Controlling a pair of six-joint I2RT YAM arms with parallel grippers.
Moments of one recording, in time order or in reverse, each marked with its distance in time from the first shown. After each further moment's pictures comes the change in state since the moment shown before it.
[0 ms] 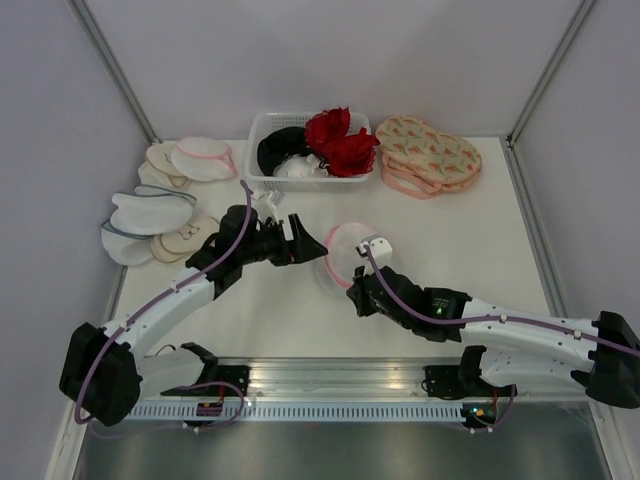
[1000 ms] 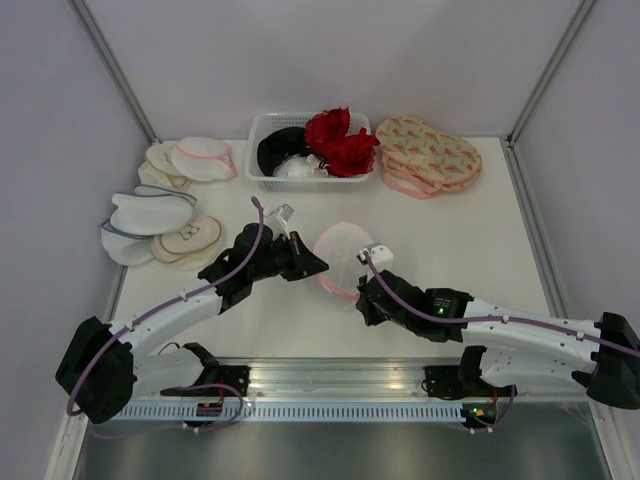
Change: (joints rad) left arm -0.151 -0.018 -0.138 0.160 -0.130 -0.171; right arm -0.003 -0.006 0.005 -0.113 -0.115 0.008
